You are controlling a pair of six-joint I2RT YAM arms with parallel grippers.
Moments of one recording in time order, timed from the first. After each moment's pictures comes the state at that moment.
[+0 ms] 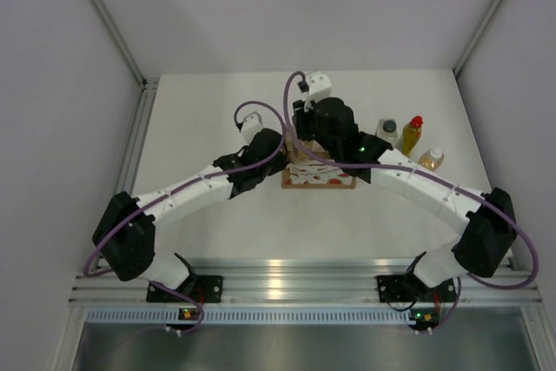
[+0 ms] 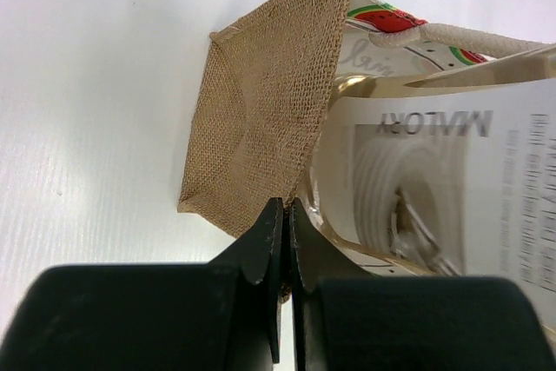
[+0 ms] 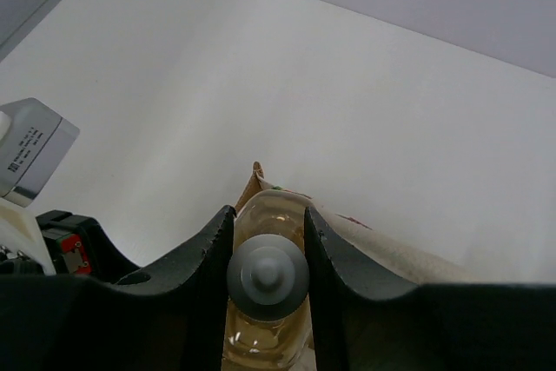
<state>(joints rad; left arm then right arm) -0.78 1.47 1.04 -0.24 -0.40 -1.02 0.82 1.47 1.27 -0.08 0.35 0.11</state>
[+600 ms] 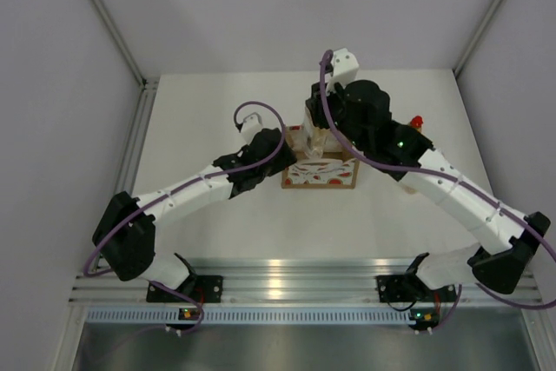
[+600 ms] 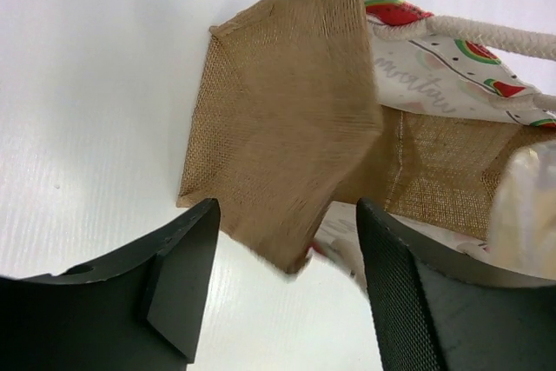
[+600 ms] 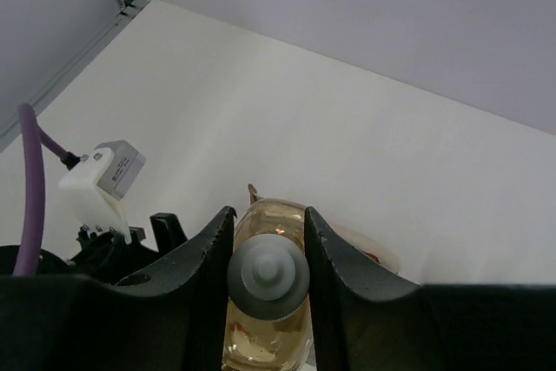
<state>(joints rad) -0.78 1.47 1.04 -0.25 -0.39 -1.03 0.82 1.33 1.46 -0.32 0.34 0.08</state>
